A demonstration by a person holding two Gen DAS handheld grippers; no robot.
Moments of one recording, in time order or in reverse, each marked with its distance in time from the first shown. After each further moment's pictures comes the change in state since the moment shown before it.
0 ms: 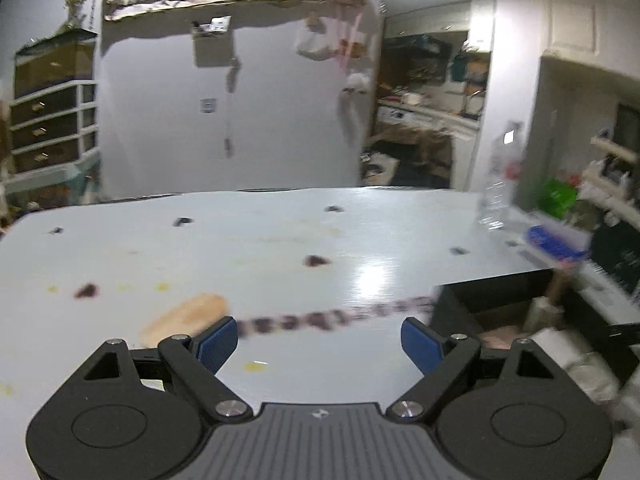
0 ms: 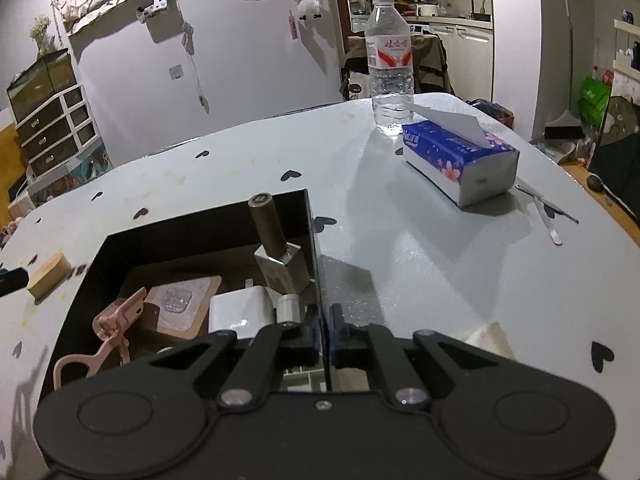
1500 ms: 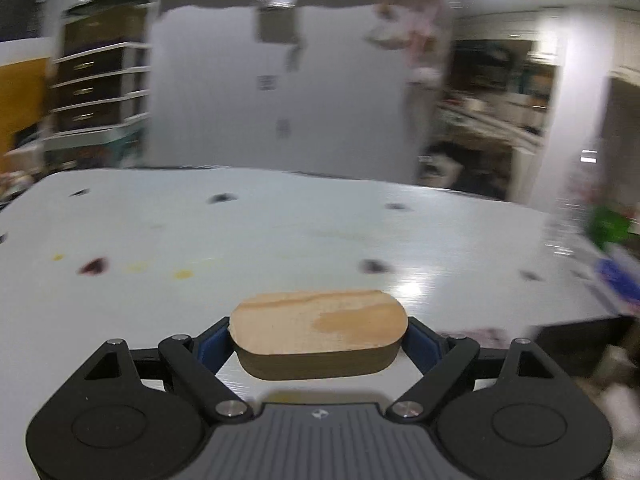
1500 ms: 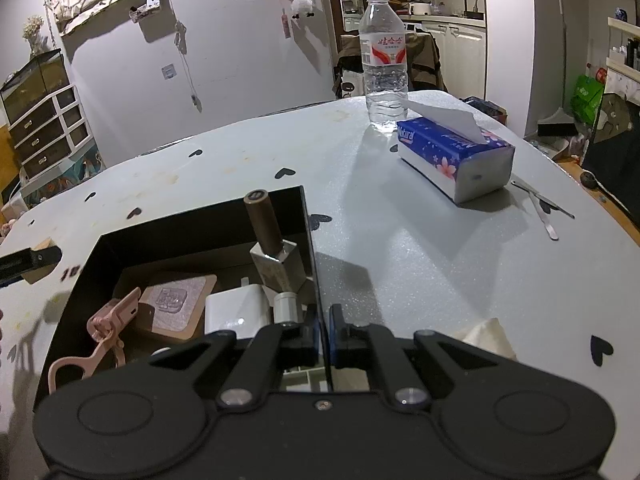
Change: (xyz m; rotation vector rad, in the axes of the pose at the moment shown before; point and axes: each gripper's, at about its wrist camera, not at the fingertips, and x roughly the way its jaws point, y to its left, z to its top) left arm 0.054 0.009 0.011 -0.140 0.021 0.071; right arm 0.003 0.002 -0.001 0.022 0.003 -0.014
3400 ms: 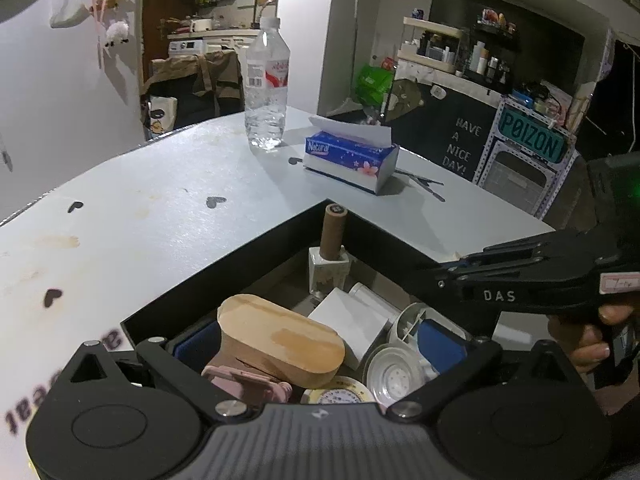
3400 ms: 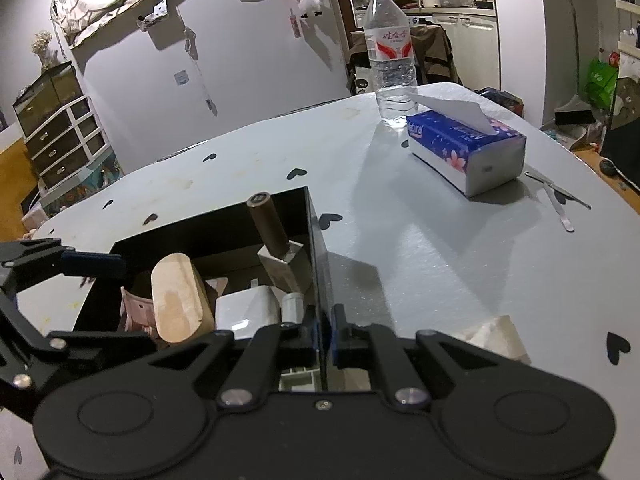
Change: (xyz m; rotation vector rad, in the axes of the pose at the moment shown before) left arm -0.014 -0.165 -0.009 0.502 0.243 -0.574; right arm 0.001 -0.015 0.002 0.029 0.013 0.087
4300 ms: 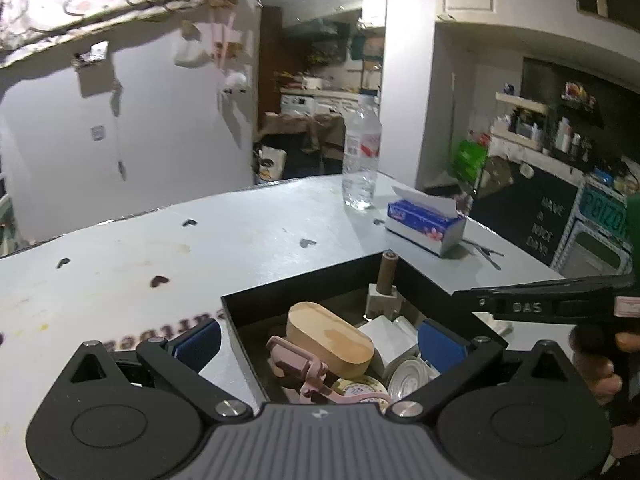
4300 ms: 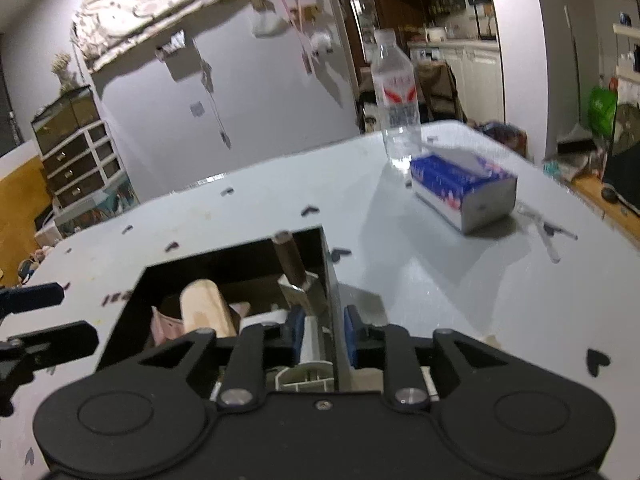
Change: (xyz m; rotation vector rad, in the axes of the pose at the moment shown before) left arm -0.079 -0.039 -0.034 -0.167 -0.219 0.311; right arm -0.049 0.007 -0.004 -0.032 -0.140 0.026
